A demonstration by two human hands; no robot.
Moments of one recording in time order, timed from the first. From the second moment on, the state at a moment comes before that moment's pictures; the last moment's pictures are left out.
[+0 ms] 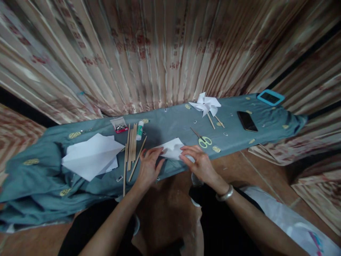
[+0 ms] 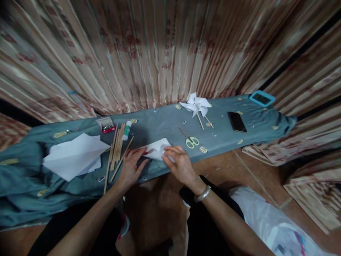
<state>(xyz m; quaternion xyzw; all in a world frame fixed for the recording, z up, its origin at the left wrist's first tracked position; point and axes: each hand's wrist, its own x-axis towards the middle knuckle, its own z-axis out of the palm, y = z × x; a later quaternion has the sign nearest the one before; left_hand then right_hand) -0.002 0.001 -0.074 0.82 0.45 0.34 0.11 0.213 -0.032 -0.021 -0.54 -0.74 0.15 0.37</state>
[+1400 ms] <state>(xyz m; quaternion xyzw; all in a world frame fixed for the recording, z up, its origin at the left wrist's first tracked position) 0.024 -0.025 -0.065 0.89 0.44 0.11 0.06 0.225 0.031 -0.073 -0.67 -0.65 0.09 0.33</state>
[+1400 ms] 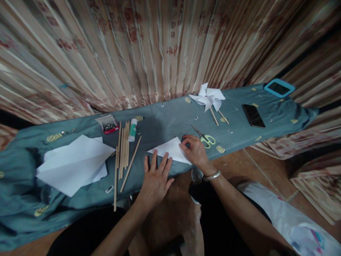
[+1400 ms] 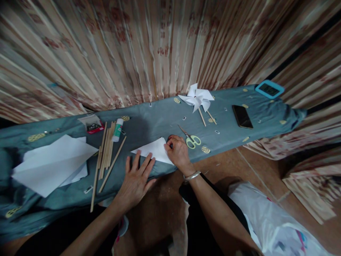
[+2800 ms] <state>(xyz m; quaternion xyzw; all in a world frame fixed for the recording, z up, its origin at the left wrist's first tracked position) 0.027 -0.019 -0.065 0.89 0.44 0.09 0.05 0.190 -0.008 -0.054 -0.64 -0.74 0.01 0.20</state>
